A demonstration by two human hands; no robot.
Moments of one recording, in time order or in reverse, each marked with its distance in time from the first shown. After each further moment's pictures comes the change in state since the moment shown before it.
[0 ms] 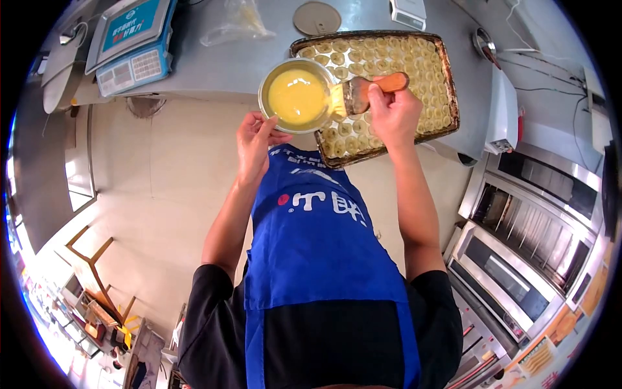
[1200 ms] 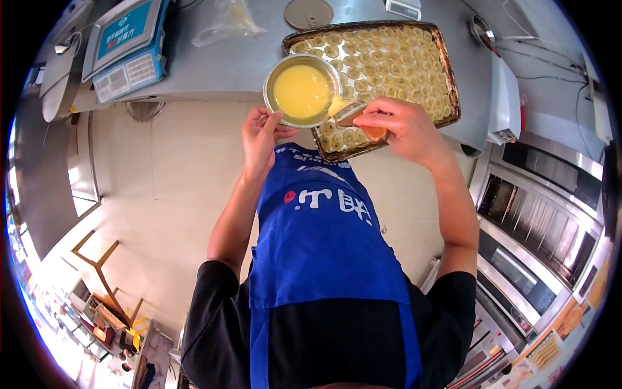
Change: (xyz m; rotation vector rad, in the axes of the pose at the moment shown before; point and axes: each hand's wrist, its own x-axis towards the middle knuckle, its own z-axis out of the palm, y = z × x) left_hand 0.001 -0.010 0.024 0.004 -0.010 -0.013; right_hand 0.003 -0.018 -0.082 -0.193 -0.754 -0.466
